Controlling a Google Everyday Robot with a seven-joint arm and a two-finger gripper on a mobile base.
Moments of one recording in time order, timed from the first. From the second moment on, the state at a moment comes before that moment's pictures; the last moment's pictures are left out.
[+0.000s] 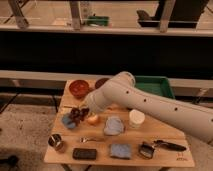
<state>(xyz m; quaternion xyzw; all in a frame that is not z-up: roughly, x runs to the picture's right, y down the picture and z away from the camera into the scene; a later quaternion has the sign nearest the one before) -0.095 0.091 0.655 -0.09 -0.36 -0.32 0.87</state>
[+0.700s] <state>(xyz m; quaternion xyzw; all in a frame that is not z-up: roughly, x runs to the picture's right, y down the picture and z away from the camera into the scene) -0.155 0.060 0.659 -0.06 -0.40 -0.39 0.83</state>
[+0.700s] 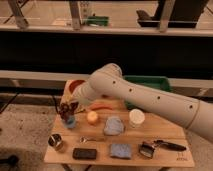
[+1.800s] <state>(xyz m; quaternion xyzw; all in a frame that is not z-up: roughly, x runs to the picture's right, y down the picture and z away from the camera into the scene) -0.178 0.065 0.669 -0.05 -0.43 -0.42 0.80</state>
